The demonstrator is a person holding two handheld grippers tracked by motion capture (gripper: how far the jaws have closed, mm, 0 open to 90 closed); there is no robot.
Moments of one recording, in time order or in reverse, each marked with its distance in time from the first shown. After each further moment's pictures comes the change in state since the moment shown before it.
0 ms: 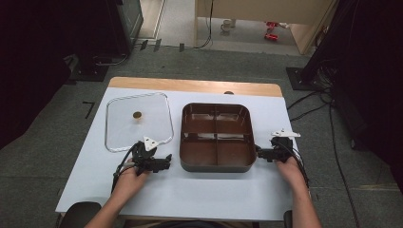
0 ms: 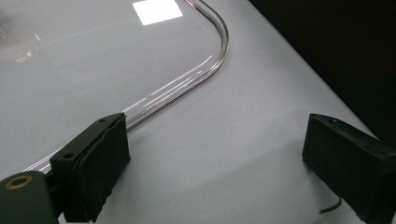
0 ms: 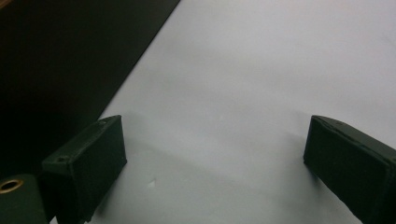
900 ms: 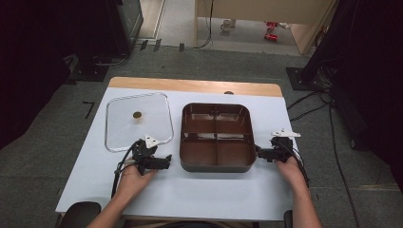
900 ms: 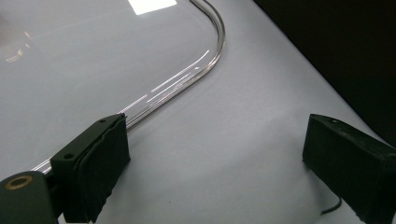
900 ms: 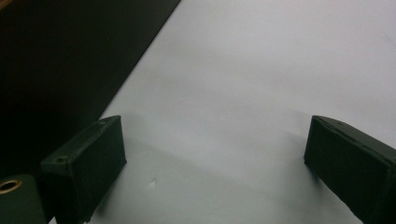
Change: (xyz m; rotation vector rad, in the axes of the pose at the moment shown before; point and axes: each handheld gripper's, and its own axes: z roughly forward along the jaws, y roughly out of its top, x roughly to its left) left arm 0.002 0.009 -0.001 0.069 -0.040 0.028; right arm 0.000 0.000 0.000 0.001 0.003 0.000
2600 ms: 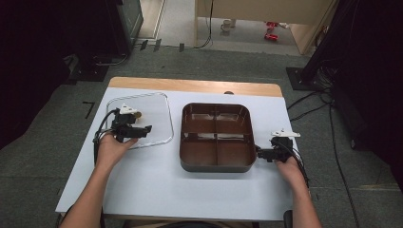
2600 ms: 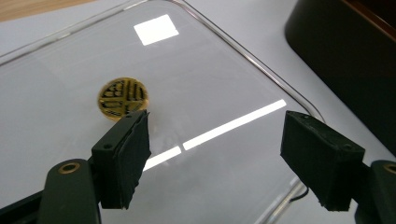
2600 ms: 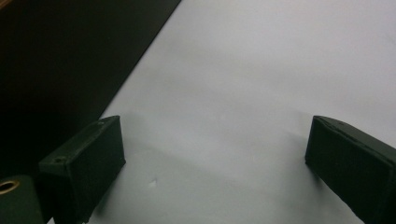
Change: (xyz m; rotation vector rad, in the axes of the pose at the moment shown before) left arm 0.099 0.059 -0.016 -0.065 -0.027 -0.030; right arm 0.000 0.000 0.000 0.002 0.002 0.000
